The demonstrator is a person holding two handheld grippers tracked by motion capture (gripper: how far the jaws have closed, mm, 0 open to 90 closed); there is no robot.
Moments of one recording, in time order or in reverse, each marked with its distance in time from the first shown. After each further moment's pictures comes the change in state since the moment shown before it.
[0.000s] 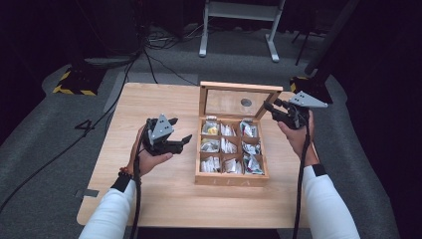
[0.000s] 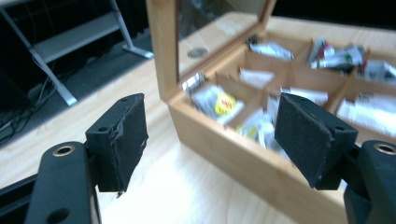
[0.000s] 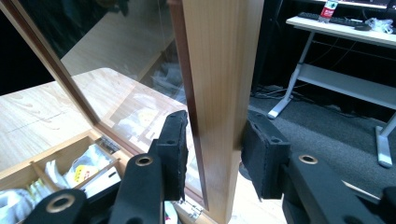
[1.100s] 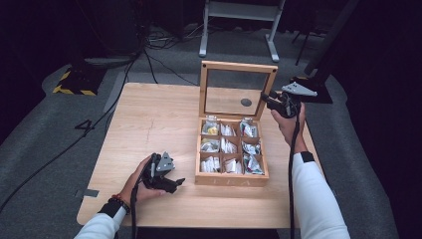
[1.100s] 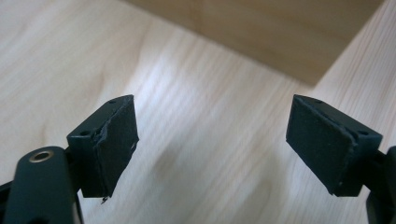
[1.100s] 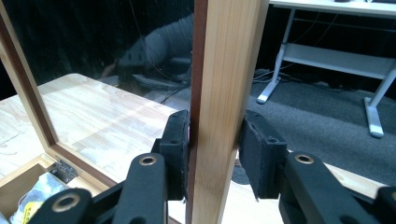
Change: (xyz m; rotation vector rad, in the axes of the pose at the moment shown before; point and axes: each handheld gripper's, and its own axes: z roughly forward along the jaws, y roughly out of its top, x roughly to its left) left arm -0.042 -0.095 0.007 0.344 -0.152 0.013; right arm -0.021 -0.001 0.045 0.042 -0.074 0.109
